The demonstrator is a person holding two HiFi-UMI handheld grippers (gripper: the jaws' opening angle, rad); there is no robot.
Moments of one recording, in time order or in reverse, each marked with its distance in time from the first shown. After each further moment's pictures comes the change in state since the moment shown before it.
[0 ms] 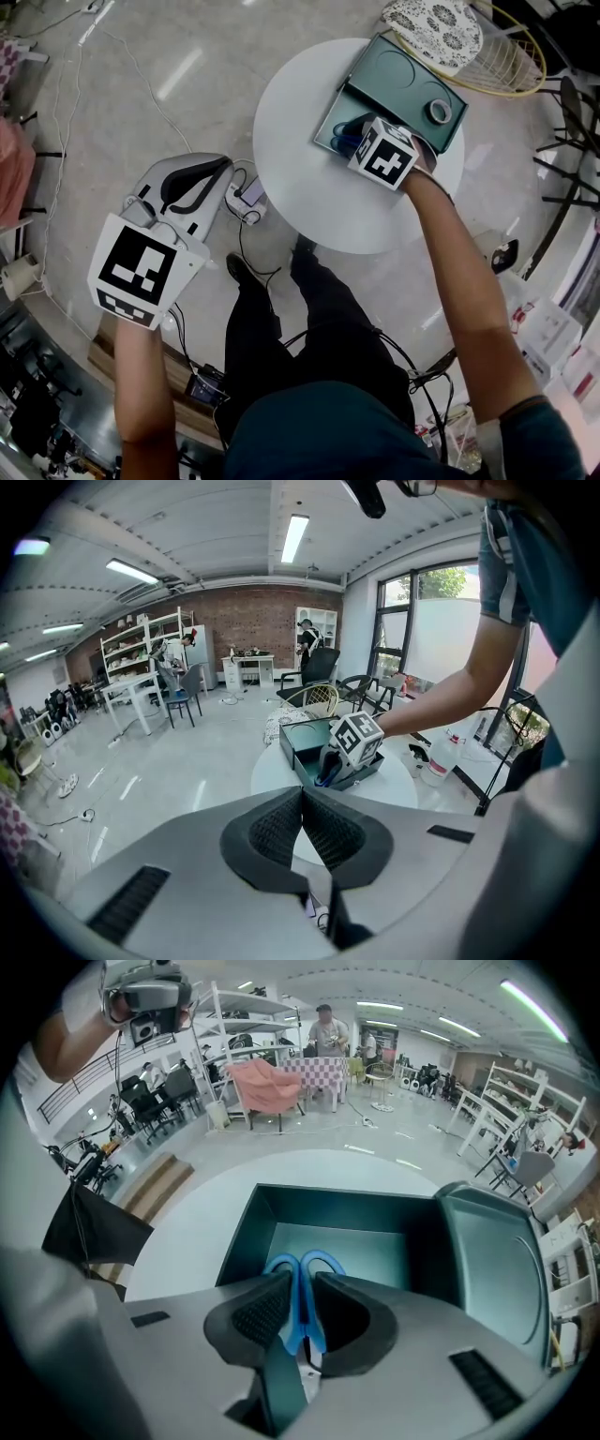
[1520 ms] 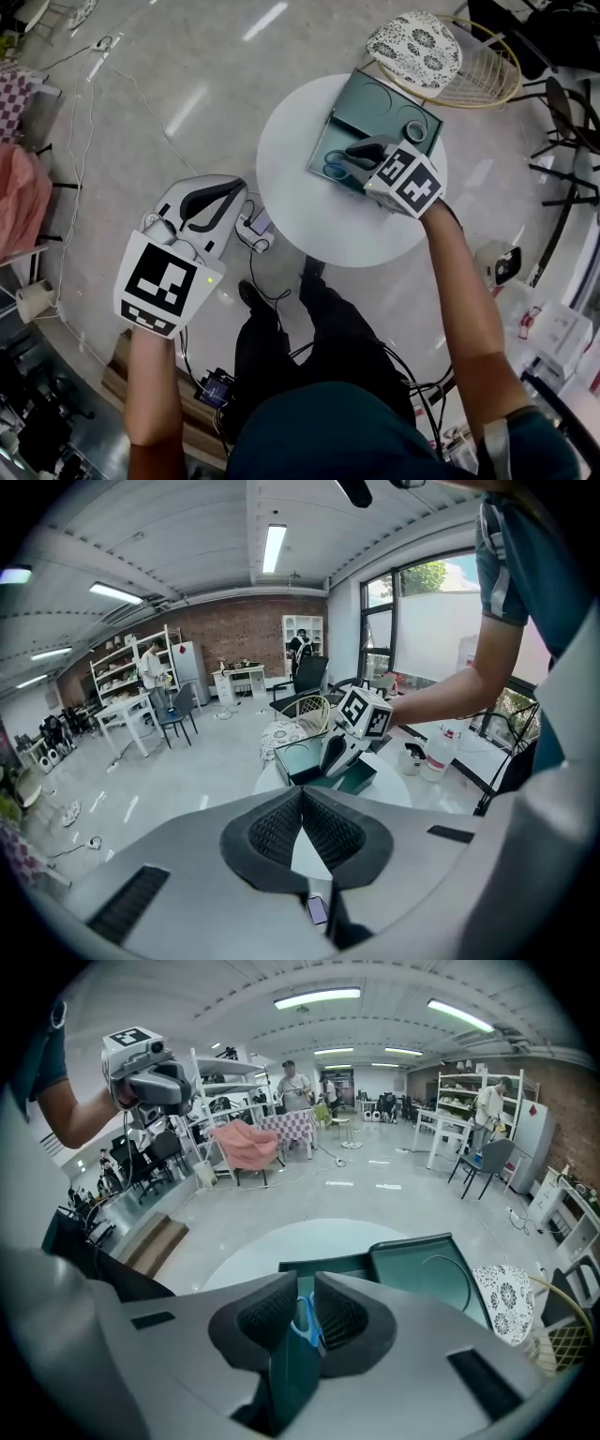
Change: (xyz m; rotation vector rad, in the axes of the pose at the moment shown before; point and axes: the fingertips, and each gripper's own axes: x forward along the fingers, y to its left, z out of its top) left arm -0.030 -0.018 0.058 0.120 -0.036 -0.005; right arm -0.124 0.000 0.038 0.211 -0.283 -0.032
